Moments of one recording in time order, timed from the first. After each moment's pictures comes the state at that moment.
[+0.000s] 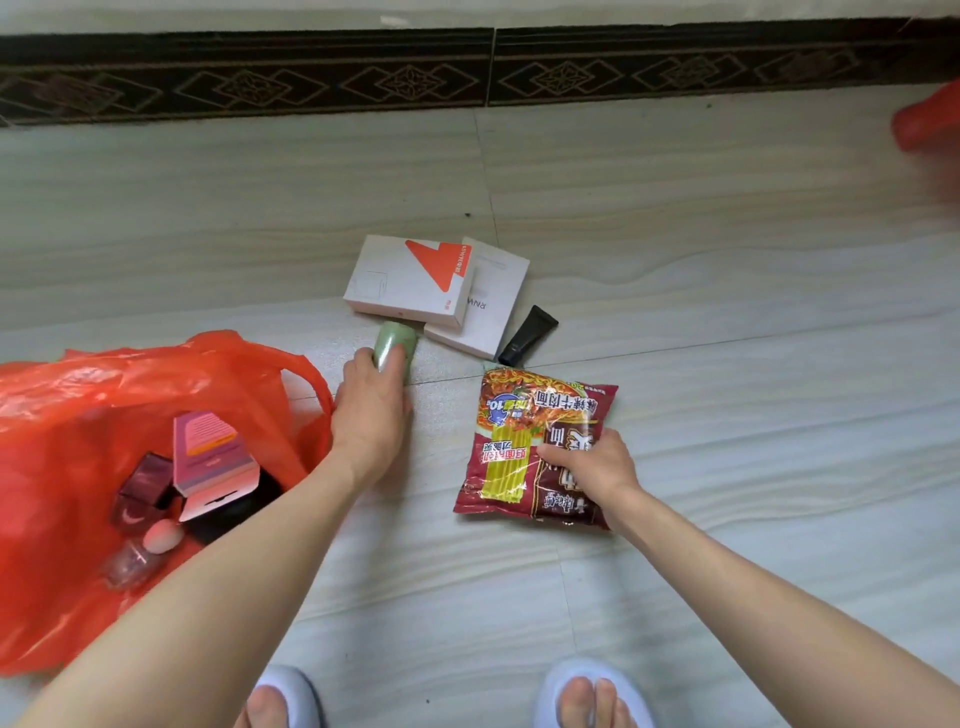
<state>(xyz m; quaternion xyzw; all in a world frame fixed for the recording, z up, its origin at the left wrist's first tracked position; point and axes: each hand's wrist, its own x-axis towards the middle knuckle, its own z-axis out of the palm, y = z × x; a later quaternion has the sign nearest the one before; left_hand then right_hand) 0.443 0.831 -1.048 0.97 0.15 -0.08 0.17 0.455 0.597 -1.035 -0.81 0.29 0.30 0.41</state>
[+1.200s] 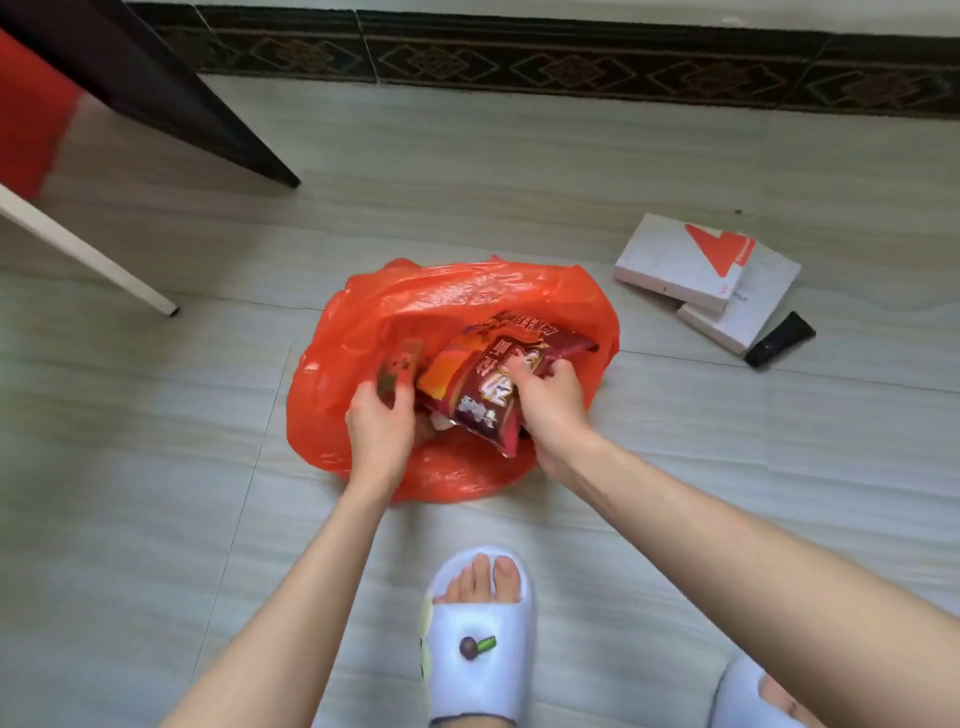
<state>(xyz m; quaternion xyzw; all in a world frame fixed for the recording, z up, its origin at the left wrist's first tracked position) 0.259 0.986 -0.988 0.76 0.51 0.14 0.38 0.351 0.874 -0.972 -0.71 0.15 0.35 0.60</state>
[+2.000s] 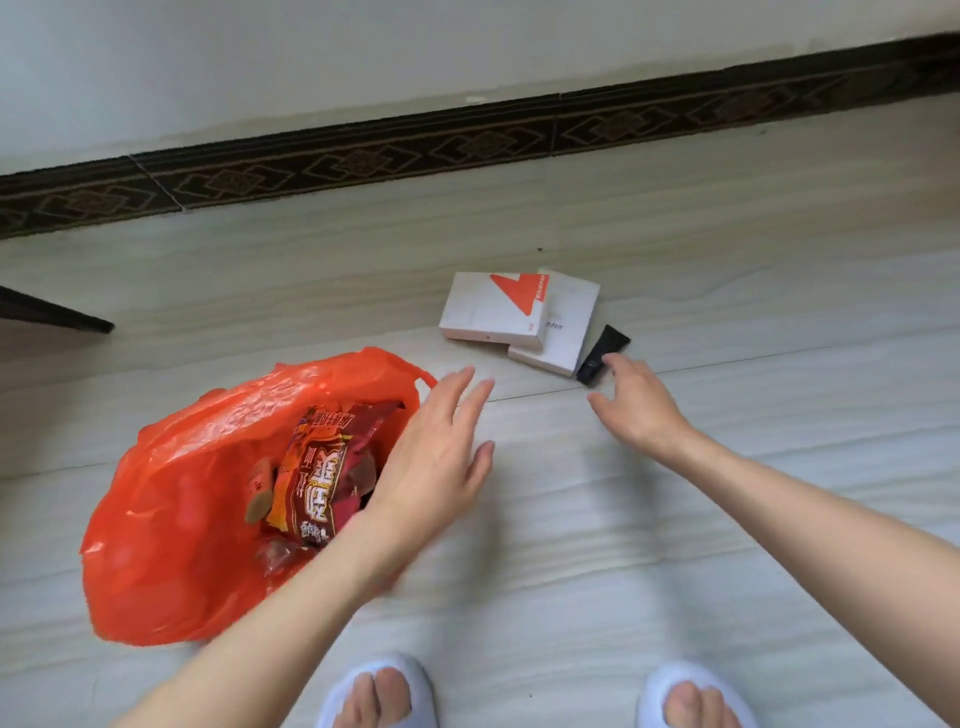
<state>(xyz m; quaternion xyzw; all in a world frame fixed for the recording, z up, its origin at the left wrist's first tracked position) 0.374 0.858 -0.953 0.97 -0.03 -0.02 0.24 0.487 0.662 -0.976 -0.94 -0.04 0.24 0.23</state>
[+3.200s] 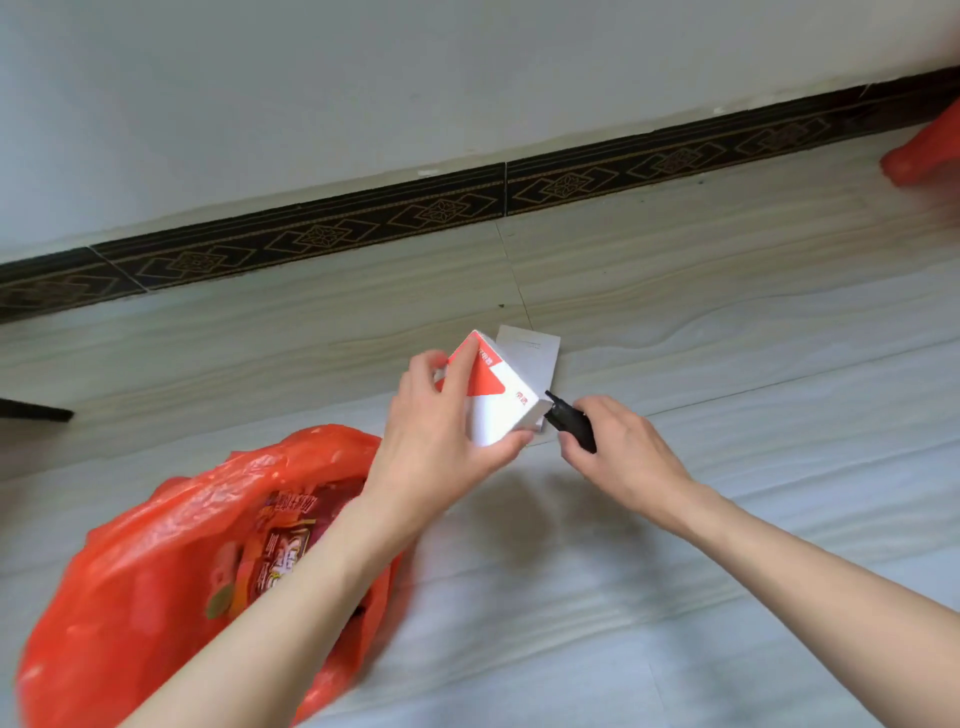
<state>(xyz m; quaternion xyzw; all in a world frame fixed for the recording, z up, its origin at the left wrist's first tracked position) 0.453 0.833 -0.909 0.96 0.02 0.00 0.29 0.492 0.645 -0.949 -0.95 -0.14 0.13 0.23</state>
